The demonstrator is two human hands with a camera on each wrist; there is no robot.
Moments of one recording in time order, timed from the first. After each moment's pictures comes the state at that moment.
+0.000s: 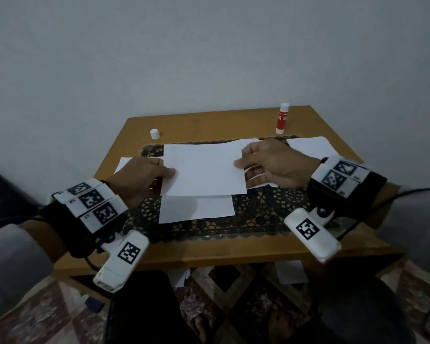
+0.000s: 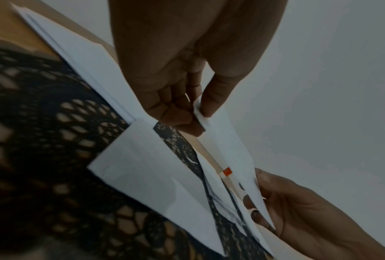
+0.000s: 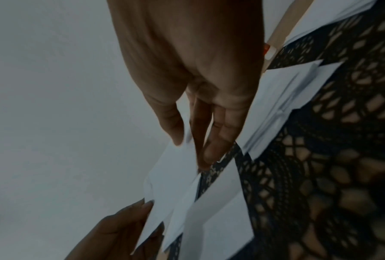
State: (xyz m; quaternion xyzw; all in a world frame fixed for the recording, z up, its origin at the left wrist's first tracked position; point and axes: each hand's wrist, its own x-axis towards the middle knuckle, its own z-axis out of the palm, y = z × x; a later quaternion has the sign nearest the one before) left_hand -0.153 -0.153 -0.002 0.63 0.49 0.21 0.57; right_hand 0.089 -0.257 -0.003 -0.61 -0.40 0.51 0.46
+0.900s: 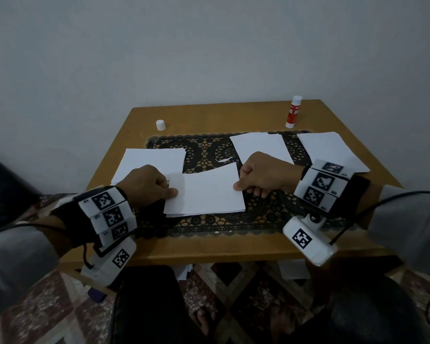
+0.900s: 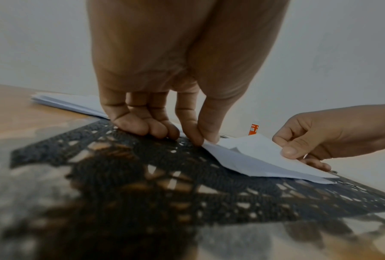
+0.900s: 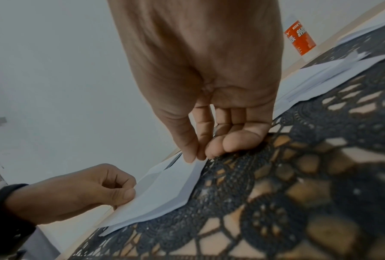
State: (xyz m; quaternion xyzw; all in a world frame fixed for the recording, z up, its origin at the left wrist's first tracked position) left_hand -0.170 -0.138 -0.027 0.82 0.52 -0.02 0.24; right_hand 0.065 -0.238 -0.027 -0.74 -0.54 0.36 0.19
